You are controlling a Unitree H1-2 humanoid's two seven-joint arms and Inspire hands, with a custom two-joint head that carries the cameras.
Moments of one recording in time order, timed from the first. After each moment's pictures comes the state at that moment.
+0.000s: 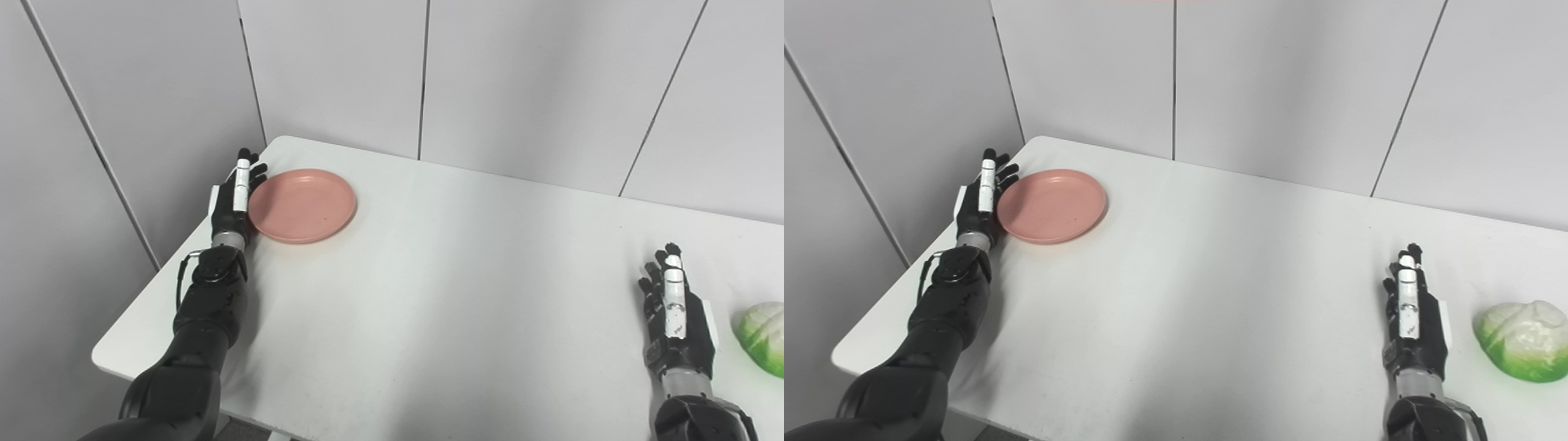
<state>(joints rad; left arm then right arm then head) -0.60 0.38 0.31 0.92 -0.23 -0.23 0.03 -0.40 -0.03 -0.11 0.36 0.17 -0.04 0.04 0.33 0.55</state>
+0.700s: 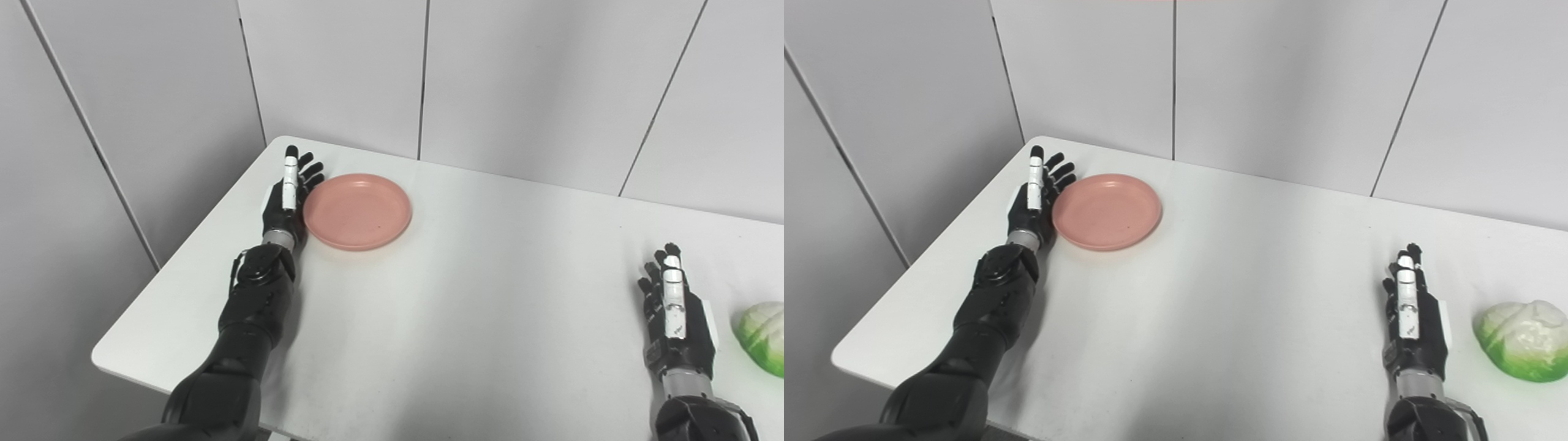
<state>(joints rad) -0.62 0.26 0.30 0.83 -0.31 -0.17 -0.05 -0.40 -0.03 -0.11 0.37 0.17 -0.04 0.05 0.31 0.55</state>
